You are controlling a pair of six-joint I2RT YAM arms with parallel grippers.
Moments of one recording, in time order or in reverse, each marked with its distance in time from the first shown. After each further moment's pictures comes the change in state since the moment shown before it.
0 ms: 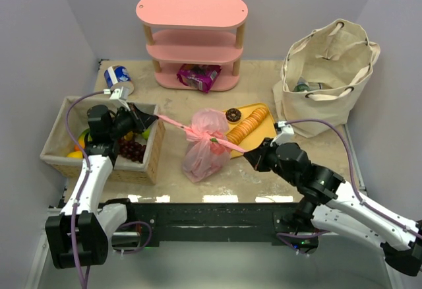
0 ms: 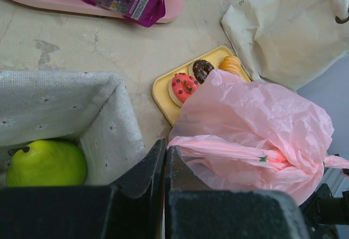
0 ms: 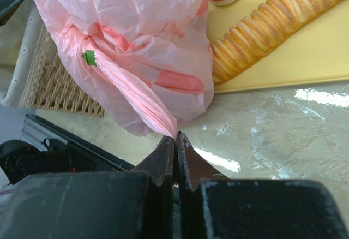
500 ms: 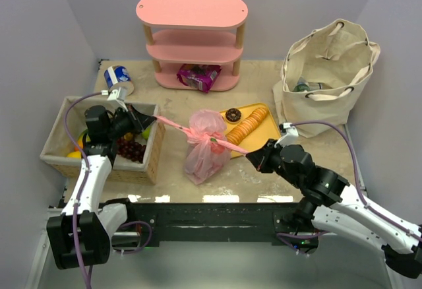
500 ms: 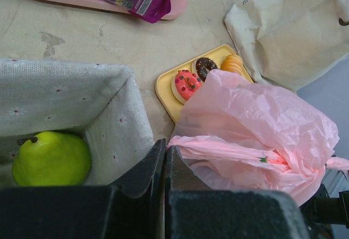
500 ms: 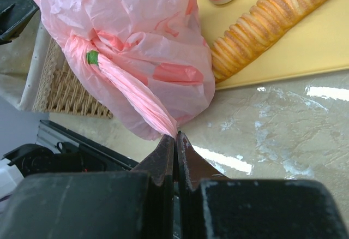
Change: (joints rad) left arm 0.036 0.000 0.000 -0.026 0.026 0.001; right arm 0.002 -0.056 -0.002 -0.042 0.011 0.058
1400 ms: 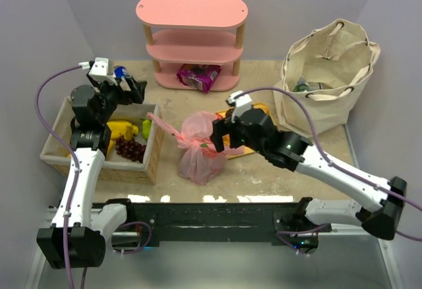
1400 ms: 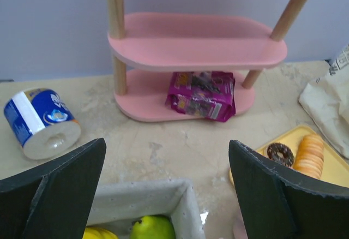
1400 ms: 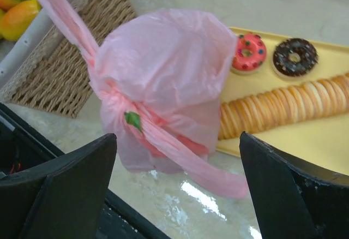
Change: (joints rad) left arm -0.089 -0.014 0.301 -0.040 -0.385 0.241; right arm 0.022 0.509 0.431 0.043 -0.063 -0.481
